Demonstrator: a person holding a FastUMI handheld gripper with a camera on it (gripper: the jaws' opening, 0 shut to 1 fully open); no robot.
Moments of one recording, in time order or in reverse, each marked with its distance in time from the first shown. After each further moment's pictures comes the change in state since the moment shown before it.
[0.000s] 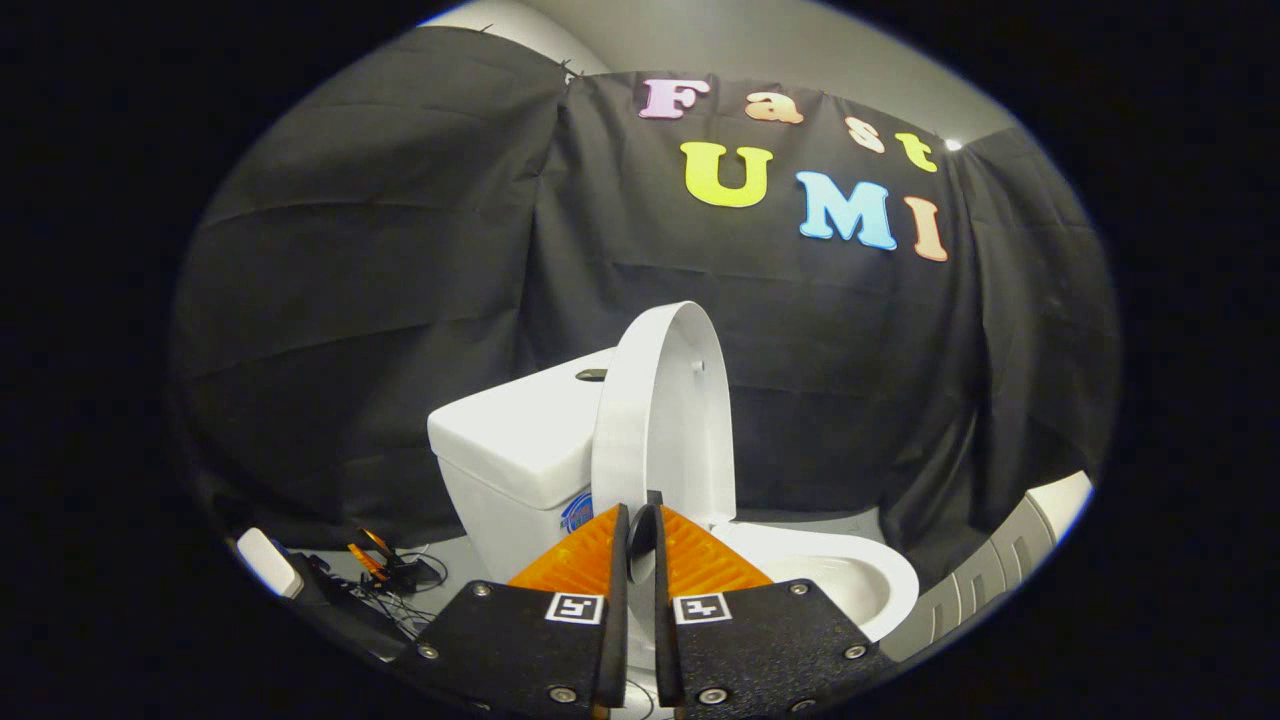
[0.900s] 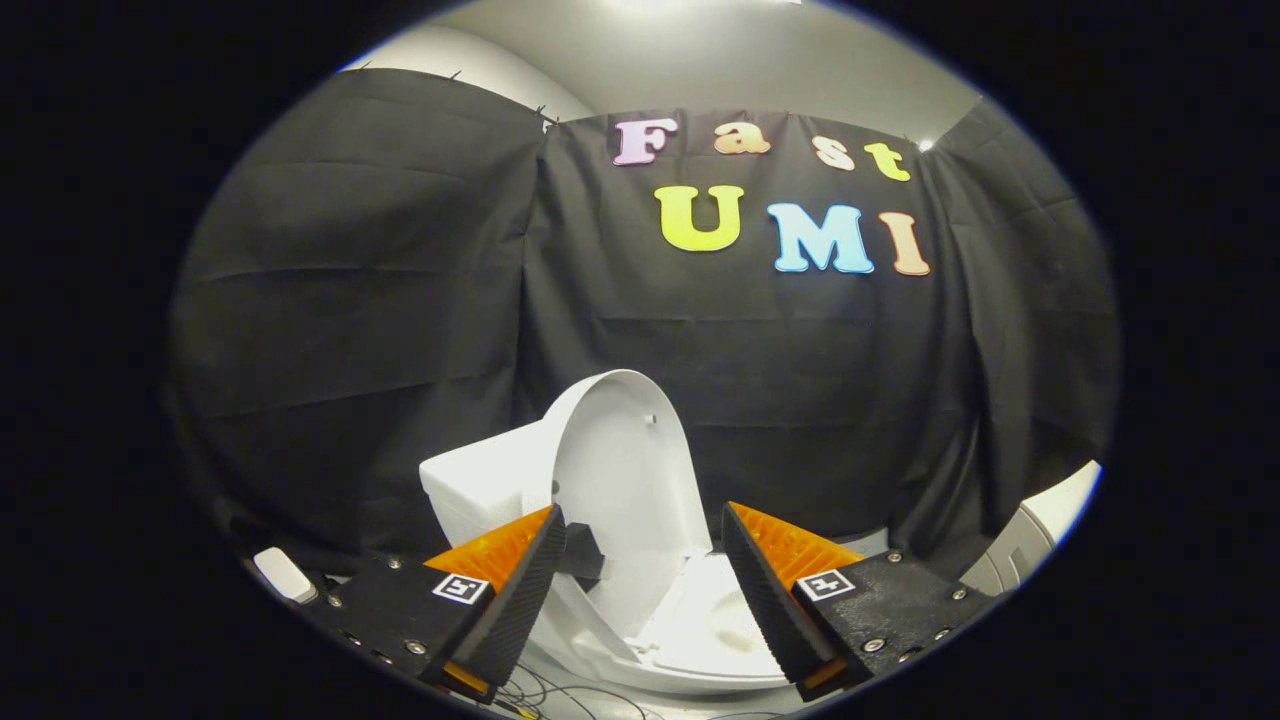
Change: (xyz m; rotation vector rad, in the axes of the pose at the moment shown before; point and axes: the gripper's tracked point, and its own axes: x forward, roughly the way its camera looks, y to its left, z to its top) arm -0.052 -0.088 0.047 0.013 -0.150 0.009
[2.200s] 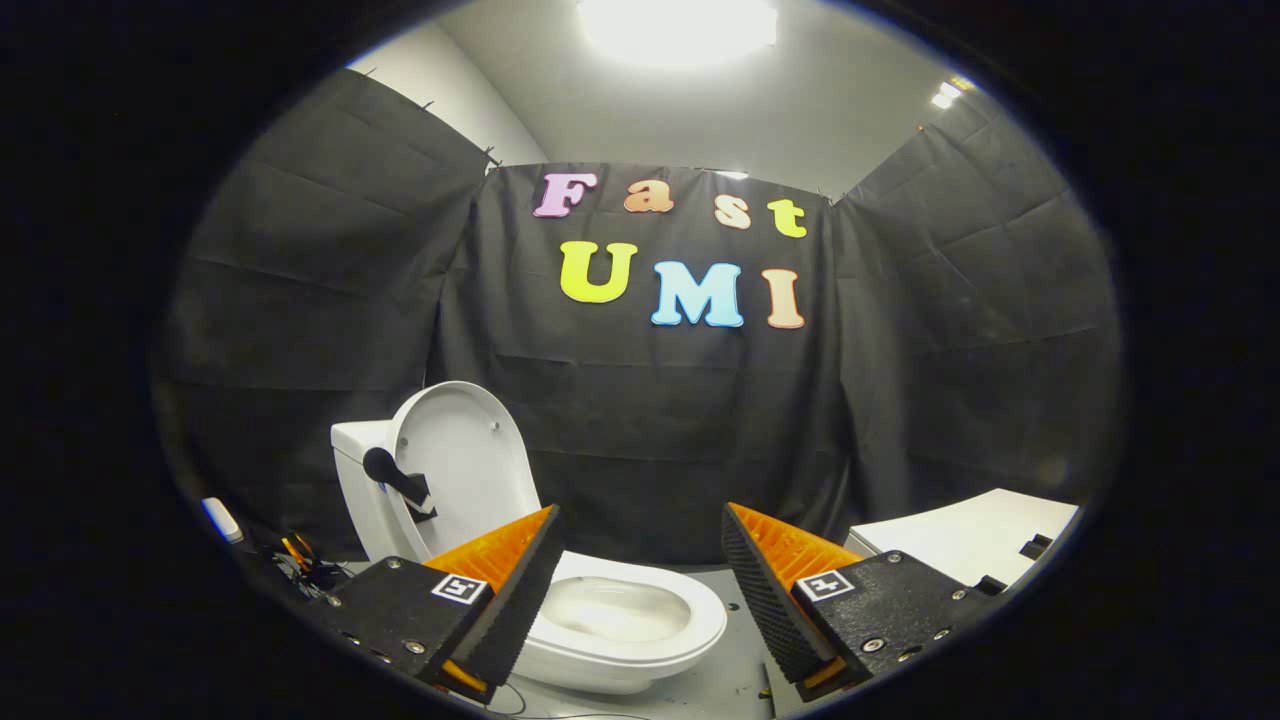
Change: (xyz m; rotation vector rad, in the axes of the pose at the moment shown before) arm -0.165 -0.180 -0.026 -0.074 -0.157 -0.230
